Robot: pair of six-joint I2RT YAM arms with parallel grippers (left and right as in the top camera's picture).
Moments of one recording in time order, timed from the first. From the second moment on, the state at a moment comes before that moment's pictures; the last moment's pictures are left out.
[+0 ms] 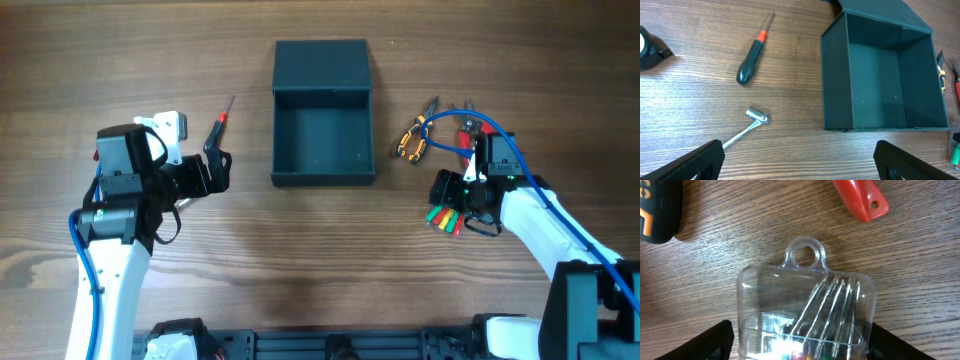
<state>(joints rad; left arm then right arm) 0.09 1.11 0.85 -0.65 0.31 -0.12 0.00 1.51 0.68 -0.47 -0.11 0.34</state>
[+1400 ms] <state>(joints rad) 0.09 1.11 0.85 -0.65 0.31 -0.12 0.00 1.50 0.68 -0.62 0.05 0.50</state>
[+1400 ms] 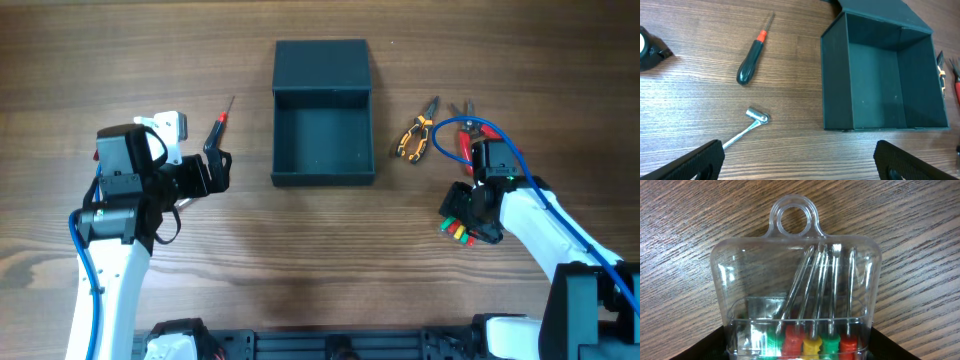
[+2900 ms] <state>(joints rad) 0.09 1.11 0.85 -0.65 0.31 -0.11 0.00 1.52 0.90 -0.74 0.02 0.47</state>
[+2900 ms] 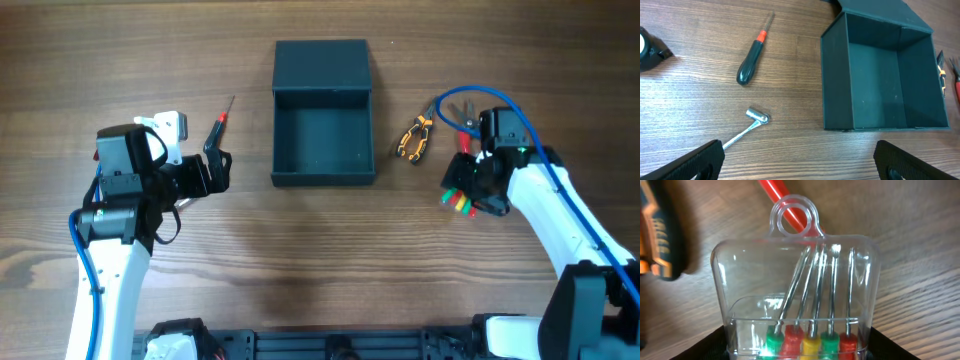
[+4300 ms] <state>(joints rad) 0.09 1.11 0.85 -0.65 0.31 -0.11 0.58 1.82 1.54 -0.76 -0.15 -0.64</state>
